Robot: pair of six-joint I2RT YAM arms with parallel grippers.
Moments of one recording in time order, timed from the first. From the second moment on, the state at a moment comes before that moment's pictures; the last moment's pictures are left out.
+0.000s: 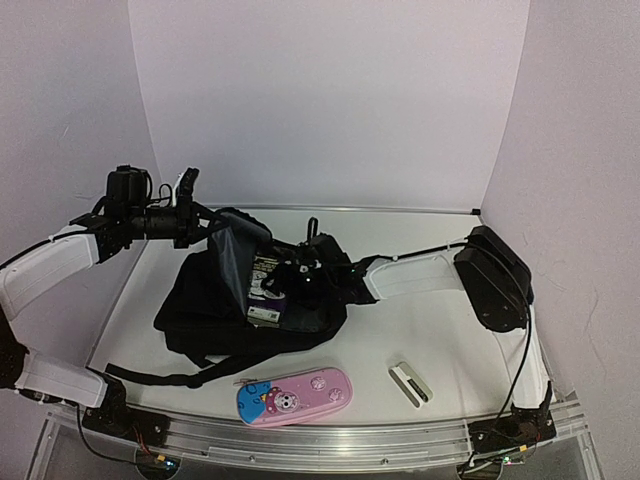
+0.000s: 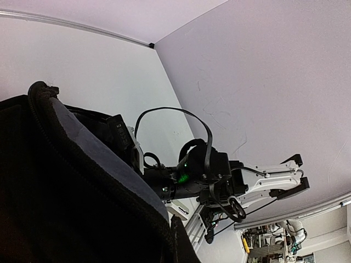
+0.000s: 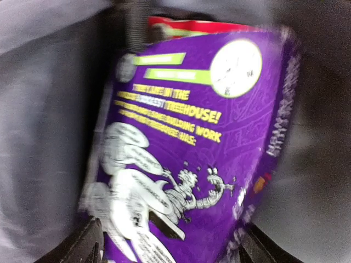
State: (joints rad) left arm -0.30 1.23 0.97 -0.13 0.86 -0.67; right arm 0.94 2.22 1.54 0.08 -0.10 0.99
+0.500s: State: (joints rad) left arm -0.30 1.22 0.97 -0.13 0.85 -0.65; right arm 0.94 2.22 1.57 0.00 -0.08 0.93
